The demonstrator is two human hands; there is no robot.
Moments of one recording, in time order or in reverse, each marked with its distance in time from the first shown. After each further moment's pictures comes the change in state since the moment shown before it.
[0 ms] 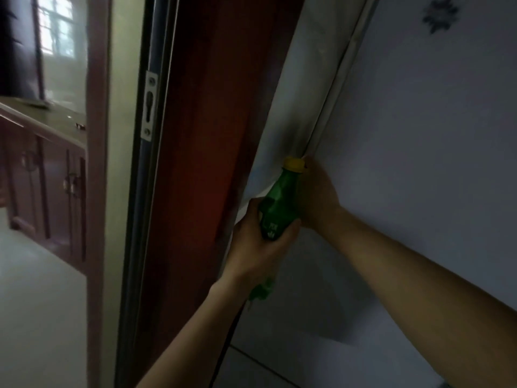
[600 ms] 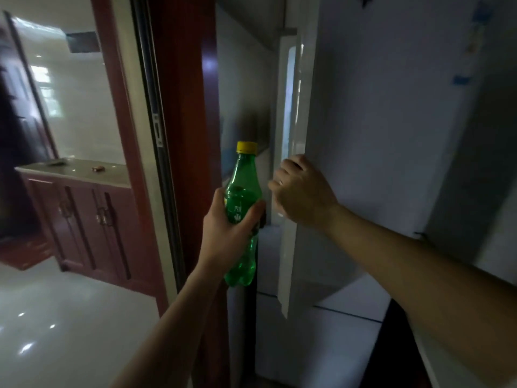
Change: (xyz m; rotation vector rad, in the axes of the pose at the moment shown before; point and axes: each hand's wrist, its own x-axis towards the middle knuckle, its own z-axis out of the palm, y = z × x) left_hand -0.177 0.142 -0.044 0.095 -0.071 0.047; right_hand -0.227 -0.013 -0.059 -0.071 0.309 0.019
